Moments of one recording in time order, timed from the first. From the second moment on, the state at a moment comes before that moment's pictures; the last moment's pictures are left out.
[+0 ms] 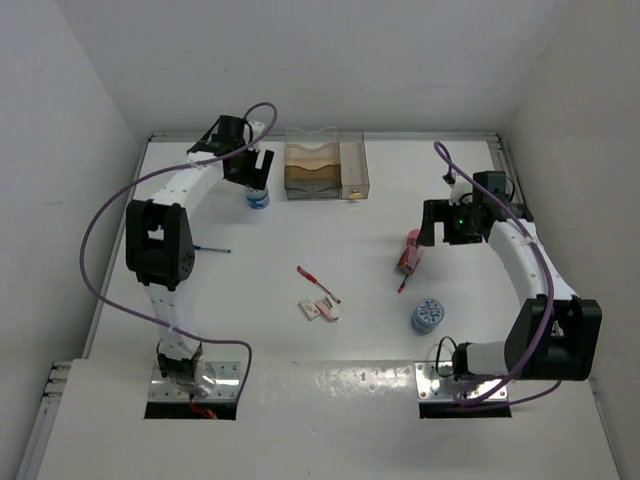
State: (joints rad) left arm -0.17 1.95 1.67 -0.57 0.02 0.12; right arm -0.06 1.34 0.97 -0.66 -0.33 -0.08
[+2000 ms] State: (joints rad) left arm -0.14 1.95 1.30 0.03 0.13 0.10; right arm -0.08 1.43 1.00 -0.70 -0.32 -0.11
